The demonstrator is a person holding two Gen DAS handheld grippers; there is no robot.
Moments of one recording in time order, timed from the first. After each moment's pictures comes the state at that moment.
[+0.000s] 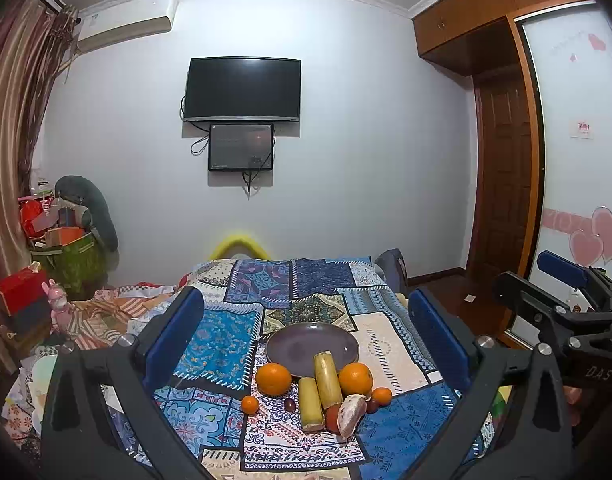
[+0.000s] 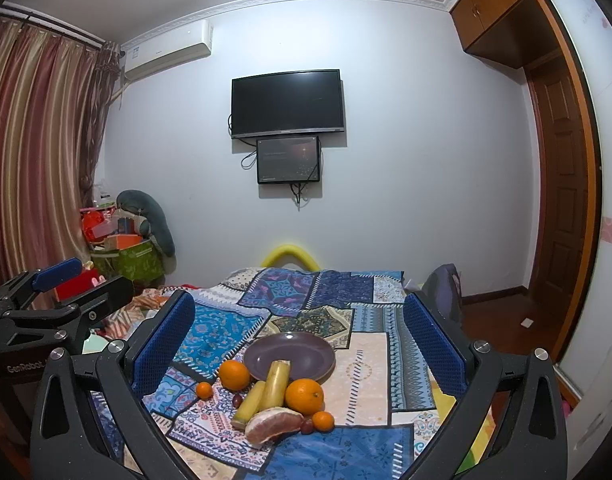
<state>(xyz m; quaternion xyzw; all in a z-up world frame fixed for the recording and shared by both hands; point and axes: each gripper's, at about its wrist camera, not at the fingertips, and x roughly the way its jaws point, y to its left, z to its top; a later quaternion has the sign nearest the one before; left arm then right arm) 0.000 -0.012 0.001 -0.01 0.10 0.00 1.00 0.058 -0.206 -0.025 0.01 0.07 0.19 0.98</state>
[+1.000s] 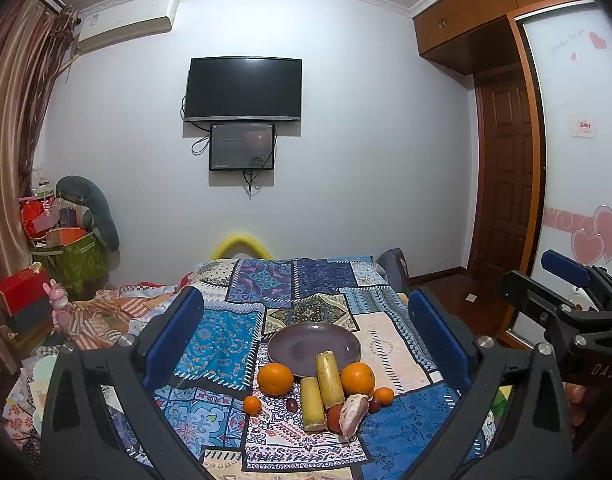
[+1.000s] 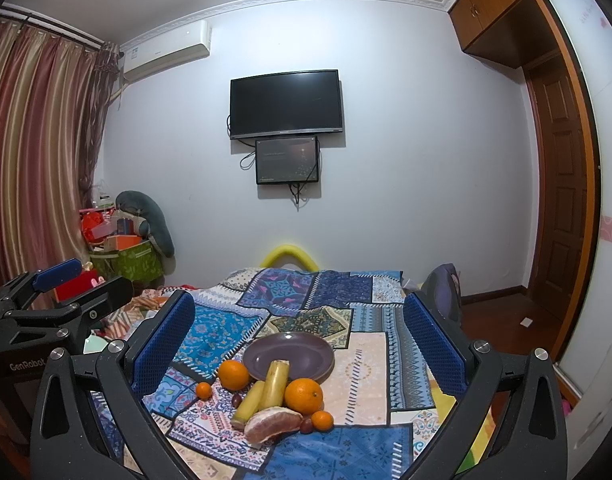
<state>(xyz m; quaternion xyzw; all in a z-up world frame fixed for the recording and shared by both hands) 0.001 -0.009 -0.002 -0.01 0.09 0.00 1.00 0.057 -0.205 -0.023 0.01 0.07 0.19 0.98</state>
